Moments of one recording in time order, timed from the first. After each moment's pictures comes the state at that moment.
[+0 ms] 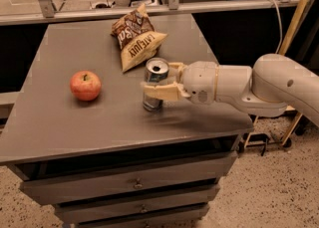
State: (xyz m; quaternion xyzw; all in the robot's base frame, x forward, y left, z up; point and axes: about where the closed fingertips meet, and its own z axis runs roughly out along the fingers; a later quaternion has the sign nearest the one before) arm 0.531 0.001 0.893 -0.46 0.60 0.37 0.54
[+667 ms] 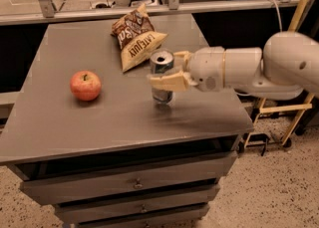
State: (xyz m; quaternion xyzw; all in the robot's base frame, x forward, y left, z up) arm 0.536 -0.013 0.918 -0.48 0.62 0.34 0.52
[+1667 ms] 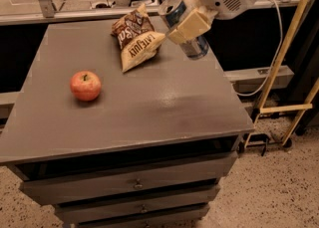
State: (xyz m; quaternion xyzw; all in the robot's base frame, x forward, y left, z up) arm 0.556 -0.056 1.018 -0.60 0.68 0.15 0.38
